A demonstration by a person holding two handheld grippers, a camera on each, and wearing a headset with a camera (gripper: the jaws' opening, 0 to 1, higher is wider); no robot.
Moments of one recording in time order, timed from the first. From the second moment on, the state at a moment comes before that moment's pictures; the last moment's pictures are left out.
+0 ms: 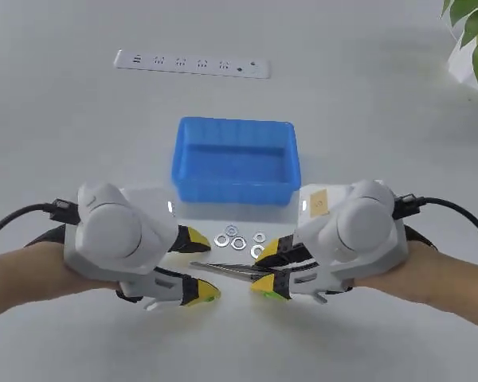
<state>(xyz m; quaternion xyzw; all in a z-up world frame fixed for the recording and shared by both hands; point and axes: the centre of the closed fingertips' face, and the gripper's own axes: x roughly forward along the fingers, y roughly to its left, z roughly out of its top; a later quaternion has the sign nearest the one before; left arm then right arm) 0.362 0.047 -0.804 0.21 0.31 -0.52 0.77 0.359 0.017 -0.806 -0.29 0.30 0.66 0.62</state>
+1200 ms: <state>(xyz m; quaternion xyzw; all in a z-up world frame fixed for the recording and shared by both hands) 0.347 0.043 -0.791 0.31 0.32 -0.58 0.68 0.351 0.018 -0.805 -0.32 0.27 0.66 0.62</state>
